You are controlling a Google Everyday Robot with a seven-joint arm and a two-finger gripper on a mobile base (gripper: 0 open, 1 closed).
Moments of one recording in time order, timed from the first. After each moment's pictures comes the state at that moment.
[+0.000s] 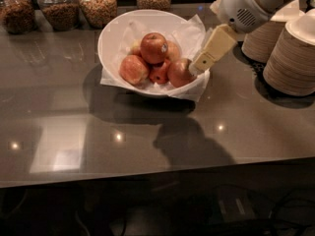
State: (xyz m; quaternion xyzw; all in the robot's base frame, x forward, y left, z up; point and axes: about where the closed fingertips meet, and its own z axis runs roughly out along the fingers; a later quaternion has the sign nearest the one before) arm 0.568 -0.116 0.992 -0.56 0.76 0.06 0.34
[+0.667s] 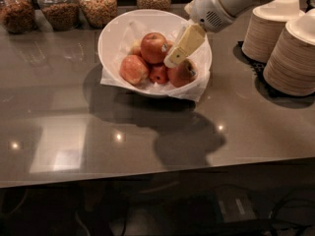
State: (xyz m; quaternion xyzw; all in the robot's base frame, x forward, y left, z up) arm 0.620 -0.064 0.974 -0.56 0.73 0.12 0.37
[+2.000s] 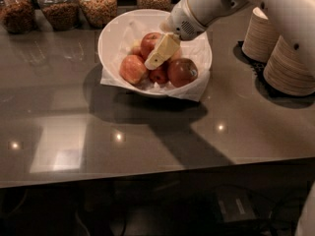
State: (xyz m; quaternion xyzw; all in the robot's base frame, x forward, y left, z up) arm 0.654 -0.016 0.931 -0.58 0.72 0.17 0.34
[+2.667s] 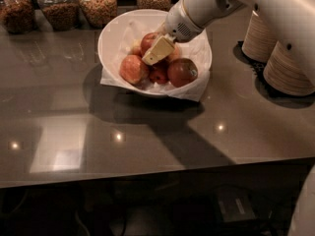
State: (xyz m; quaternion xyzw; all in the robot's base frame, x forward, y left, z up) arm 0.654 -0.008 0.925 -0.58 0.72 0.18 0.33
